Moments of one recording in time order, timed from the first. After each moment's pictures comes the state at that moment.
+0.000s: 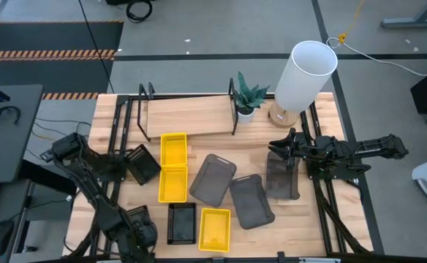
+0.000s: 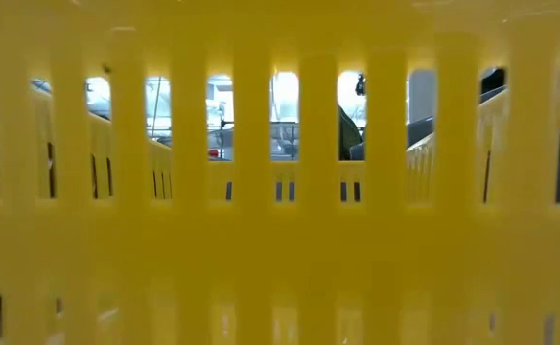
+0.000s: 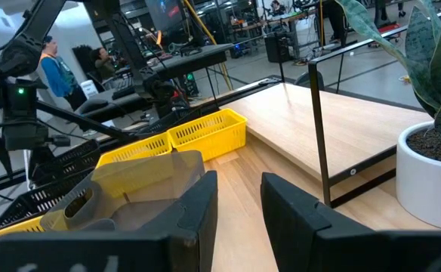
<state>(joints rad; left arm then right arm) -1.02 1.64 1.00 -0.38 0.05 -1.51 0.07 0.14 0.01 0.08 0.31 0.29</state>
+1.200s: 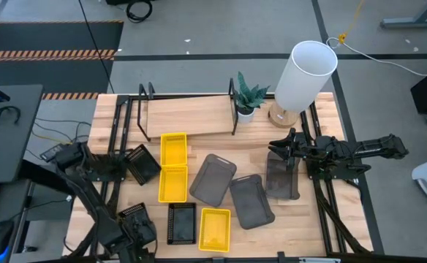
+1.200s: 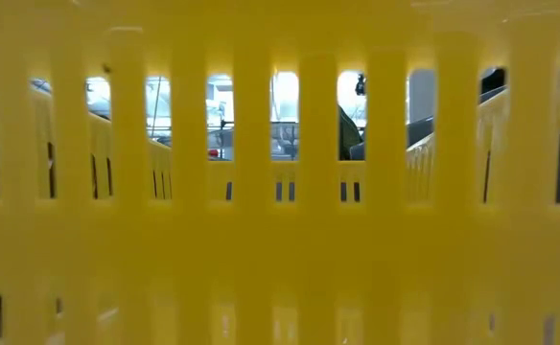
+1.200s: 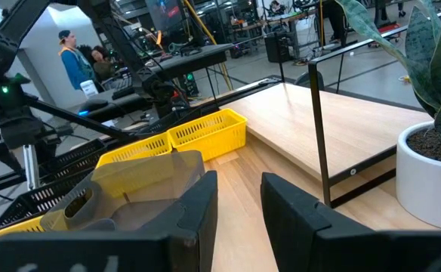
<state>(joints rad) -1.06 1.76 1.19 -0.77 -0.06 -1.44 0.07 0.14 0.01 0.08 0.31 0.29</state>
